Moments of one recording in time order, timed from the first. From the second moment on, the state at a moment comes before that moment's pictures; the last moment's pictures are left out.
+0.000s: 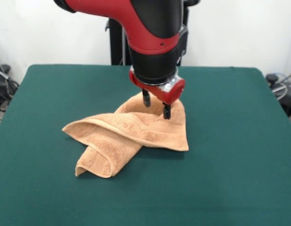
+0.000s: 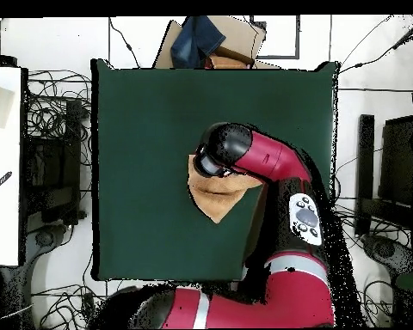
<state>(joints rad) -0.24 -0.49 -0.05 1.46 0.14 0.82 2.09</state>
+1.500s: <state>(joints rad) -0.17 -0.45 -0.08 1.34 0.15 0.95 2.09</state>
